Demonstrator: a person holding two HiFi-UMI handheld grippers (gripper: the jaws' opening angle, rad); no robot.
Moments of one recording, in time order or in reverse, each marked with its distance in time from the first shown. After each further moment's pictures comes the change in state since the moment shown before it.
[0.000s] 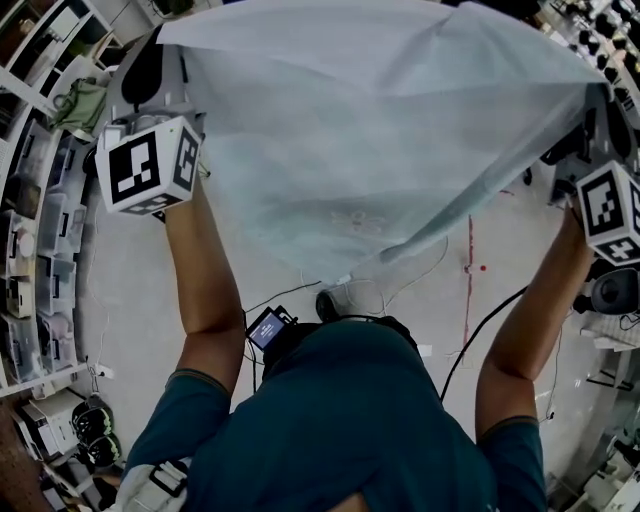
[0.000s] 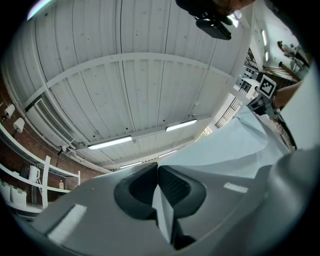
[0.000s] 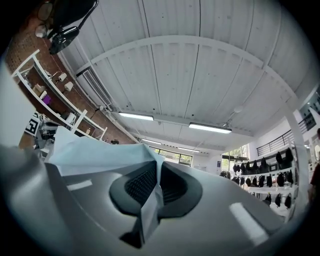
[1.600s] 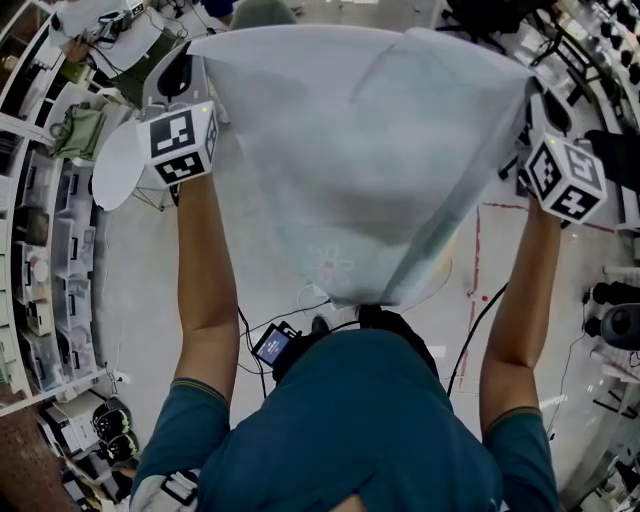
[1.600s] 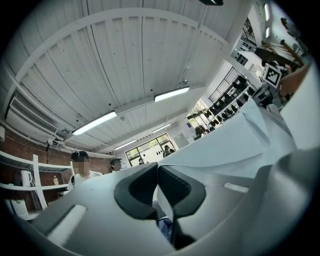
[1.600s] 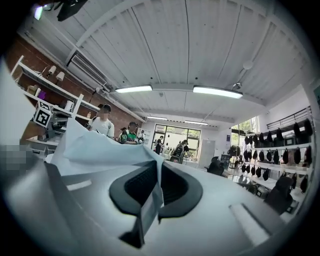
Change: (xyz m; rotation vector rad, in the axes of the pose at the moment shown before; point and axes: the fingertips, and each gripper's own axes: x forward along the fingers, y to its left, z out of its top) left arm 0.255 -0.147 -0.189 0.129 0.291 -0.046; right arm 0.231 -0.126 -0.271 0.063 0.269 0.122
